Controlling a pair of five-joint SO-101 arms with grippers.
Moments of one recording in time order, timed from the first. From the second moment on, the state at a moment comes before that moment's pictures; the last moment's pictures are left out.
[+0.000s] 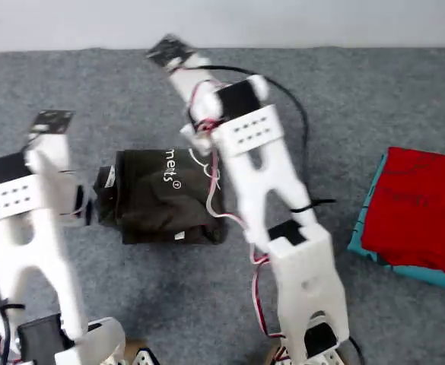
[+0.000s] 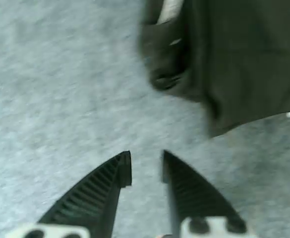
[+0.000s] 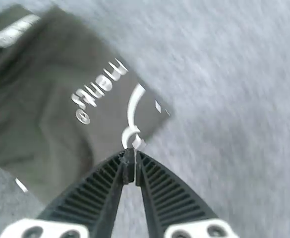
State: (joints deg) left arm -20.3 -14.3 18.1 94.6 -9.4; right arm -27.5 36.6 -64.3 100.7 19.7
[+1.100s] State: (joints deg) left arm -6.8 9.5 16.2 88.9 -1.7; right arm -7.0 8.6 -25.0 100.7 16.7
